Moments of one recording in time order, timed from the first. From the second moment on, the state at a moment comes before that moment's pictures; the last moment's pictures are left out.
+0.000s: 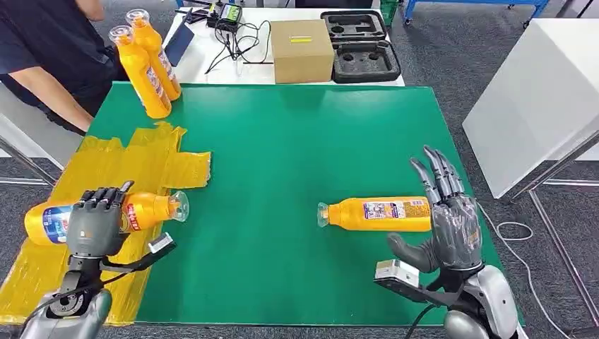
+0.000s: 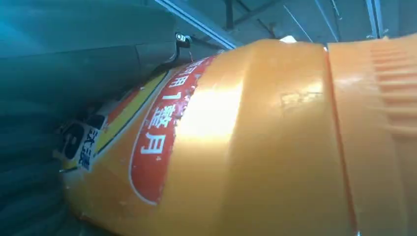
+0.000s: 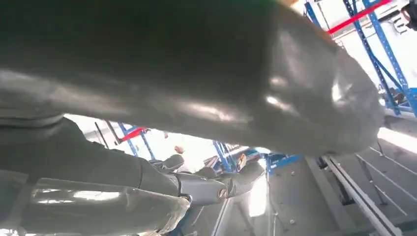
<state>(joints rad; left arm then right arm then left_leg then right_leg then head) -0.17 0.17 0.00 -1.09 -1.57 0.70 -0.05 0.13 -0.29 0.30 -1.90 0.70 -0.41 -0.21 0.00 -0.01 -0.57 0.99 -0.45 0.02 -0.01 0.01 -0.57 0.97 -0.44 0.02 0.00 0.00</state>
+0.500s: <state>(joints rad) -0.14 0.12 -0.06 -1.08 -1.57 0.70 0.01 0.06 -0.27 0.32 -1.87 0.73 -0.39 -0.17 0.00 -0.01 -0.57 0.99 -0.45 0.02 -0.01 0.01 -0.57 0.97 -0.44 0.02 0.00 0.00</state>
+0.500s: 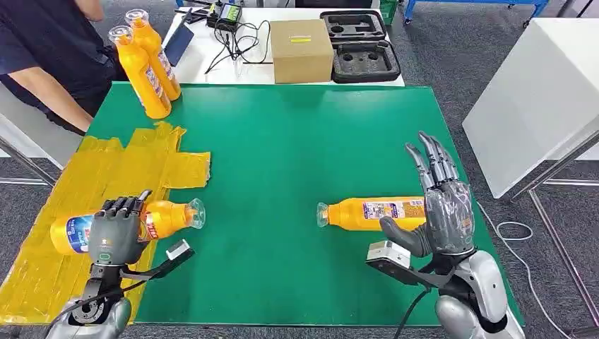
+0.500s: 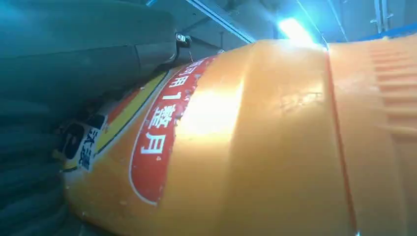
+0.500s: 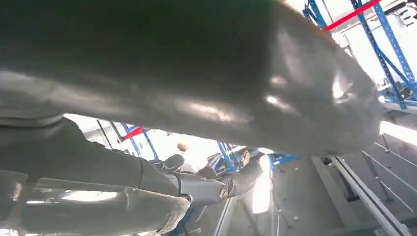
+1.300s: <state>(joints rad) -0.15 0.10 -0.11 -0.95 -1.57 0.70 0.05 0.06 -0.26 0.33 -1.86 0.76 -0.36 -0.16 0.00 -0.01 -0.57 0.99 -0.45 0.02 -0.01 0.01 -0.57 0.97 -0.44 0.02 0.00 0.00</state>
